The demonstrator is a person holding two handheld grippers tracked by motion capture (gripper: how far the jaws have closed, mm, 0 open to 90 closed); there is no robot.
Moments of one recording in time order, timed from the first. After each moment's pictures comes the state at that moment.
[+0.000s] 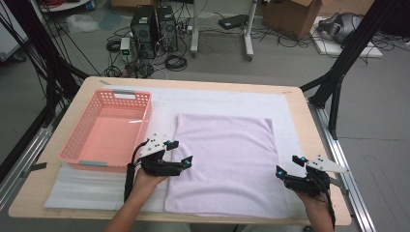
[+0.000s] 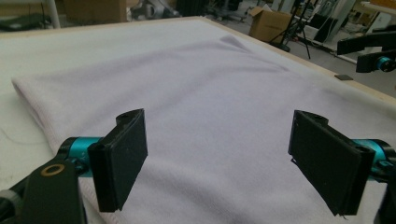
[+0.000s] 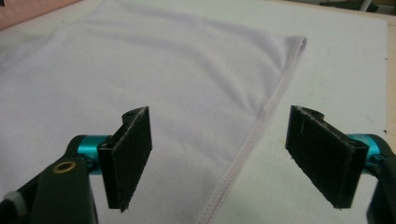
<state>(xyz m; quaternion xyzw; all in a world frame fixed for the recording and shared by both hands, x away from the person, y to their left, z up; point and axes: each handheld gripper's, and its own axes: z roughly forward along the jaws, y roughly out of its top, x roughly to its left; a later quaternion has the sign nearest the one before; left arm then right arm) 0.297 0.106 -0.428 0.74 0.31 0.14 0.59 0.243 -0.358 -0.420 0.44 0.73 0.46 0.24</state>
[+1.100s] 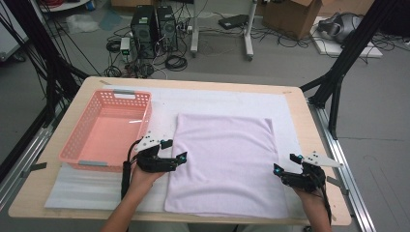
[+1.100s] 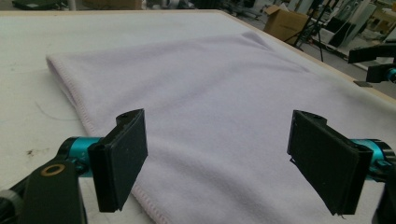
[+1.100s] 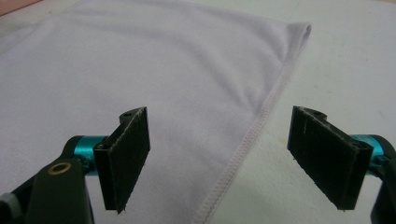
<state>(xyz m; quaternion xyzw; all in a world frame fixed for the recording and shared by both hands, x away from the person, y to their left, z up) 0.309 0.121 -0.433 0.73 0.37 0.13 0.57 0.261 -0.357 -0.431 0.45 0.74 0.45 0.22</state>
